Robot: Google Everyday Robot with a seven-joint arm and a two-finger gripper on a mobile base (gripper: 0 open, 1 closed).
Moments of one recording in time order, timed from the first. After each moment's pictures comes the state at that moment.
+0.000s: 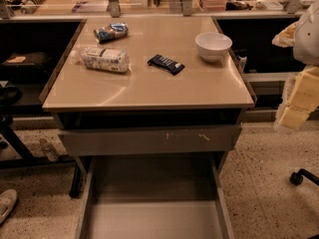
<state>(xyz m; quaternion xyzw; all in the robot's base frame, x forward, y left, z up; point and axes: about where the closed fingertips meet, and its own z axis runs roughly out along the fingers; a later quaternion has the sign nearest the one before) 0.439 -0.216 0.980 -0.60 0.78 -0.04 0.17</state>
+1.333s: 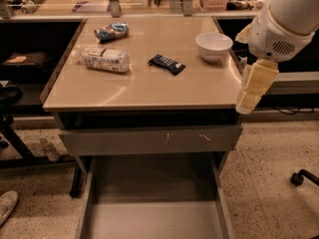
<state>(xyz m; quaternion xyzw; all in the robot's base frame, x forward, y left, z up) 0.514 -0.186 0.946 -0.63 0.75 -0.02 0.19</state>
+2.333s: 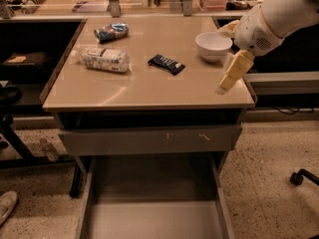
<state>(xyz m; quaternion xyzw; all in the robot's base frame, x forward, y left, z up) 0.598 -0.158 0.926 -0.63 0.71 0.09 0.31</state>
